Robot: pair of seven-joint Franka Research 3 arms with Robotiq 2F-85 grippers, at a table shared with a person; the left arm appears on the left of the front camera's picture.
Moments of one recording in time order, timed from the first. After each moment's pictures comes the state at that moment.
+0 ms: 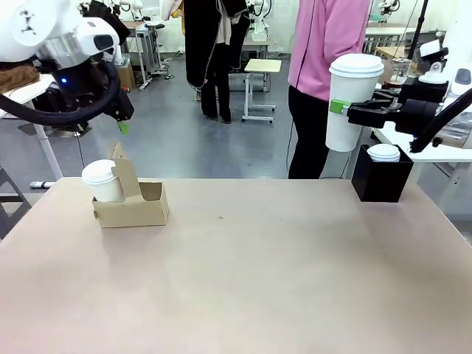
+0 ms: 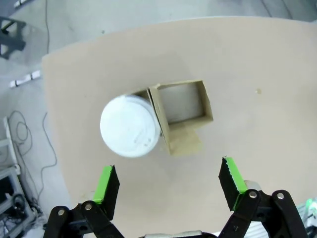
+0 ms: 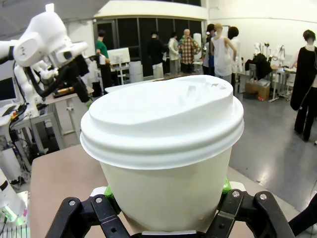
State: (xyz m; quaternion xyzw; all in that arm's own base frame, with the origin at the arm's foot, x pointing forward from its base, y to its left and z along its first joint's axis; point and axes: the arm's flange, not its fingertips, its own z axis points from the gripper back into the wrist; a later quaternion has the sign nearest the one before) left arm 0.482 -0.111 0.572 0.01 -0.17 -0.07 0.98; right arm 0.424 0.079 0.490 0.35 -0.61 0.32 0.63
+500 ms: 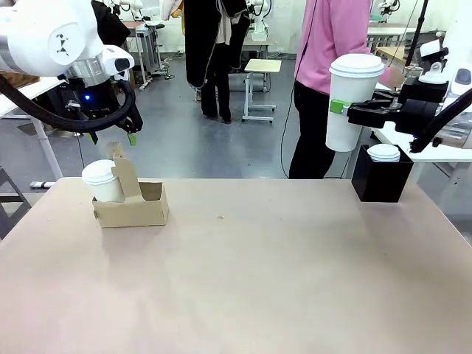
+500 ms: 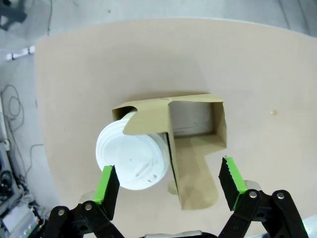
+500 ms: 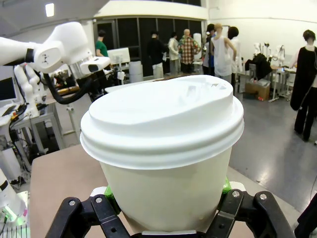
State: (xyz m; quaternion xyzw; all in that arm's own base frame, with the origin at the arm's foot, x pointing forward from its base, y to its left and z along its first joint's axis) left arm 0.533 -0.106 0.524 0.01 -0.13 0.00 0.99; right arm 0.424 0.079 0.490 0.35 -0.61 0.32 0.63
